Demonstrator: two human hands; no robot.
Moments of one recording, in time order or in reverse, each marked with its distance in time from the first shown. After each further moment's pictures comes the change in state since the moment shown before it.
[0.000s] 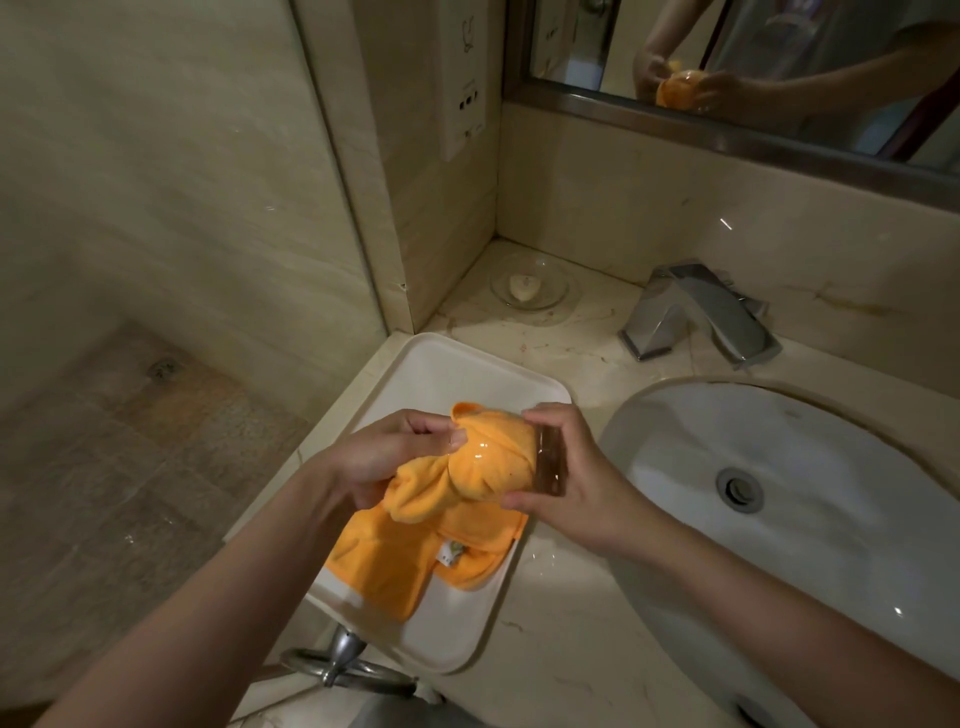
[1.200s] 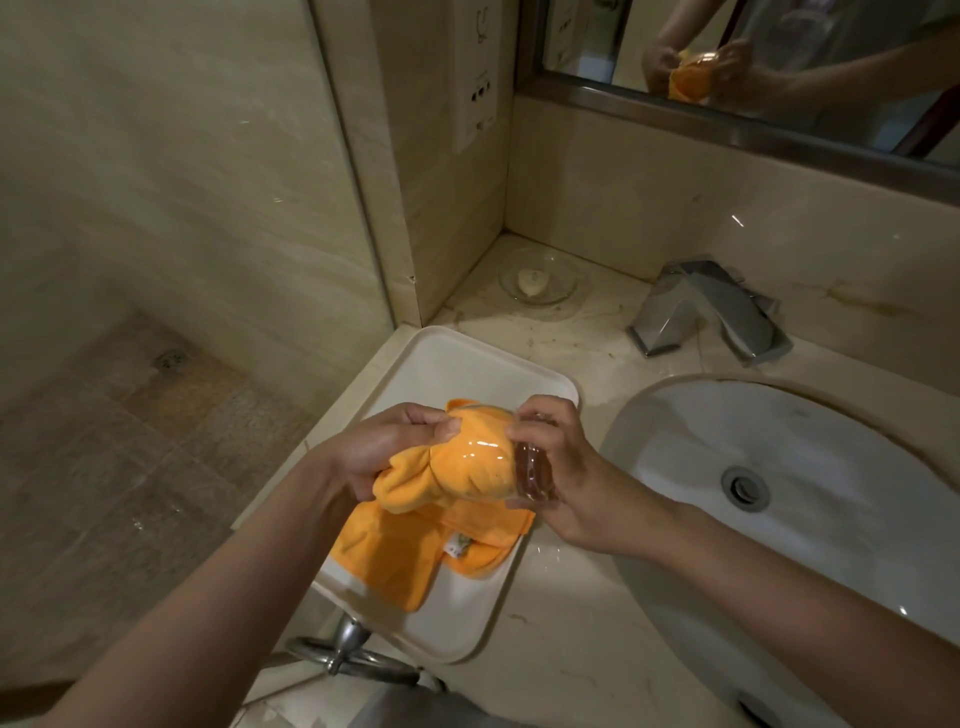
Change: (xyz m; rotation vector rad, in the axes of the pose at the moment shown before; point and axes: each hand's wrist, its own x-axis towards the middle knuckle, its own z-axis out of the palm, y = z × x) left_hand -0.001 -0.006 -0.009 -0.069 -0.015 0.014; right_hand 0.008 0.003 0.000 -0.397 -0.069 -0.430
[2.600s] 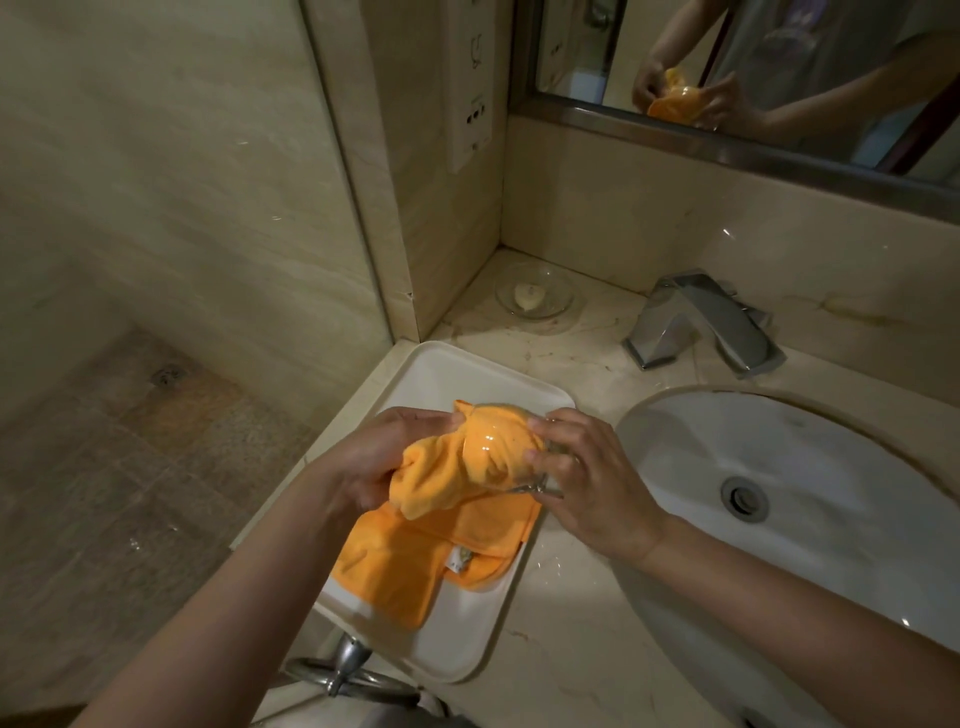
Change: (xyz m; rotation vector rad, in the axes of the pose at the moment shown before) left_hand 0.001 0.013 0.010 0.017 0.319 -0.094; right_hand -0.007 0.026 0.006 -0.504 0.323 -0.222
